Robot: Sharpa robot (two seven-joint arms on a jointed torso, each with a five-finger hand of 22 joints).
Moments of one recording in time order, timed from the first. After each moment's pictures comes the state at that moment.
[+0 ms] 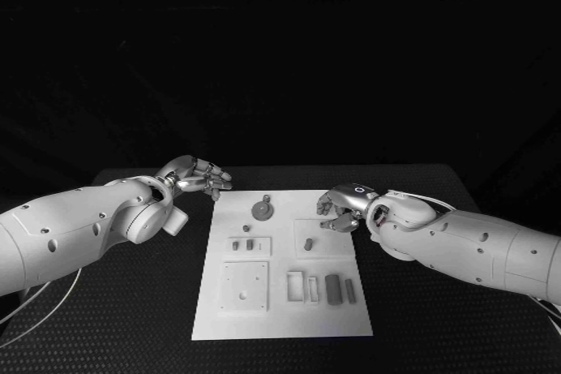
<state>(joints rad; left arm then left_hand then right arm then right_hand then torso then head) 1.30 -0.82 -0.14 1.27 -0.48 -0.22 0.13 1.17 -0.15 0.57 -0.20 0.10 0.86 0.17 0.27 0.54 1.10 0.14 0.10 0.32 0.99 0.03 0.77 0.51 0.04 0.97 -0.06 0.39 1.15 1.20 -0.63 -0.17 1.19 -1.55 -0.32 0.04 1.19 -0.10 0.60 -0.29 0.05 0.86 0.17 0.27 0.54 1.10 0.12 0.16 0.09 1.25 0.01 1.01 0.80 0.25 1.06 0.09 0.46 1.14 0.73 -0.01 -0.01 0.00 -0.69</state>
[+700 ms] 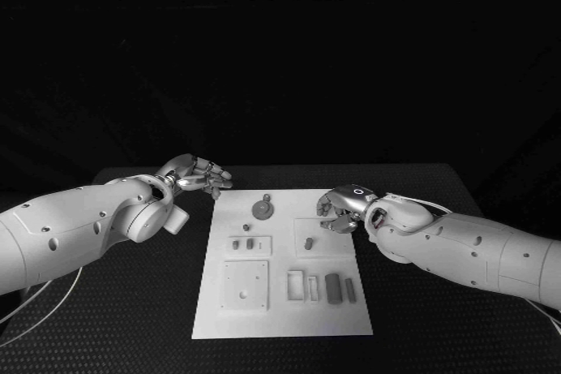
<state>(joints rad) 1.30 -0.82 -0.14 1.27 -0.48 -0.23 0.13 1.17 -0.15 0.57 -0.19 0.10 0.85 0.18 0.27 0.53 1.10 0.14 0.10 0.32 0.99 0.03 0.77 0.52 0.04 0.97 -0.06 0.38 1.15 1.19 -0.61 -0.17 1.17 -1.57 -0.36 0.02 1.18 -0.12 0.60 -0.29 0.05 0.88 0.16 0.26 0.52 1.10 0.12 0.12 0.09 1.21 0.01 1.02 0.80 0.25 1.02 0.10 0.48 1.19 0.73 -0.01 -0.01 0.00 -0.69</state>
